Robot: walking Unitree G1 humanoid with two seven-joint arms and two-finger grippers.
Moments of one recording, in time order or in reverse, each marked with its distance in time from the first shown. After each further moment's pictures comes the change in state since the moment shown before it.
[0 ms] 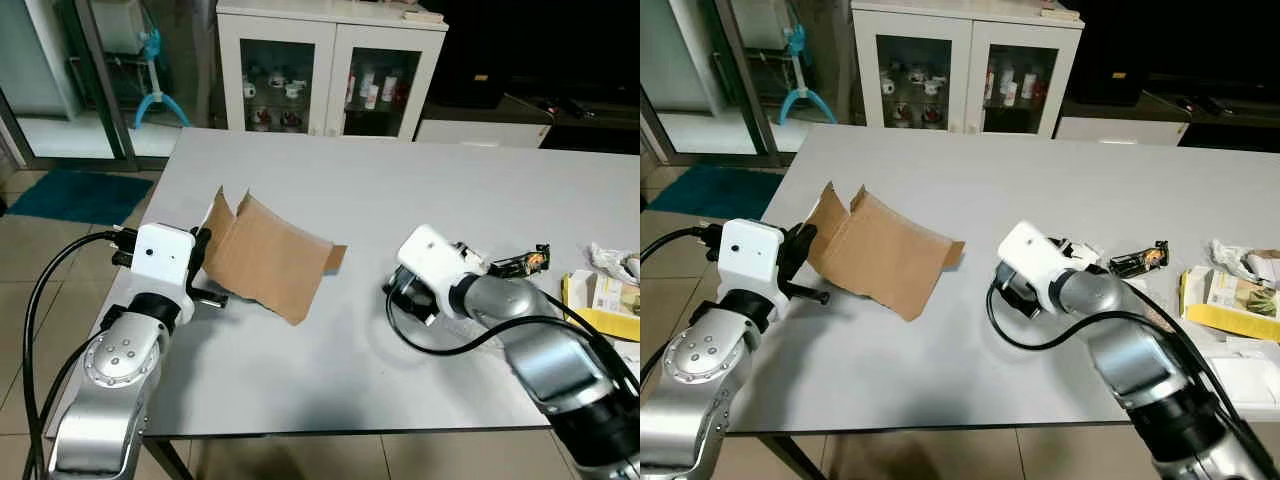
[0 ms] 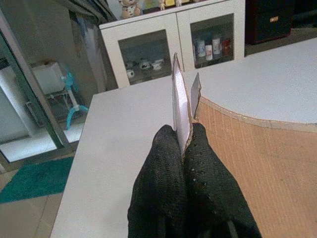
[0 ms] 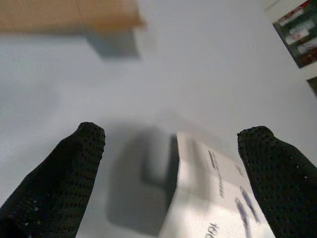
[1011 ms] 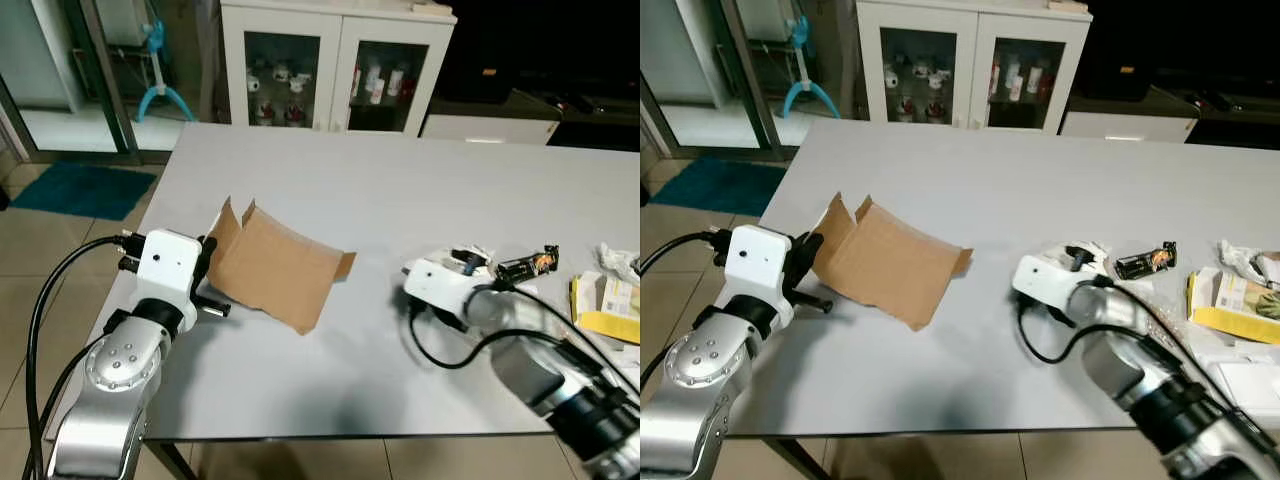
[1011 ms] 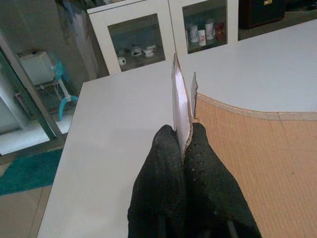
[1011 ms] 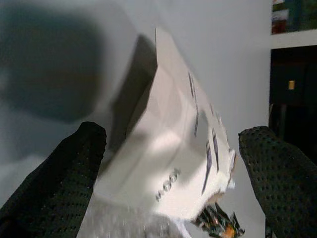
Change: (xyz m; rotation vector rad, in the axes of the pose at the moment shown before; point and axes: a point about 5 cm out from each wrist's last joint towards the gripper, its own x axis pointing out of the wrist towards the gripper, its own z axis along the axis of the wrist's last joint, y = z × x) left arm -0.002 -0.005 -0.003 0.009 0.030 -0.039; right arm 0.019 -0.001 -0.041 -0.335 0.239 -0.151
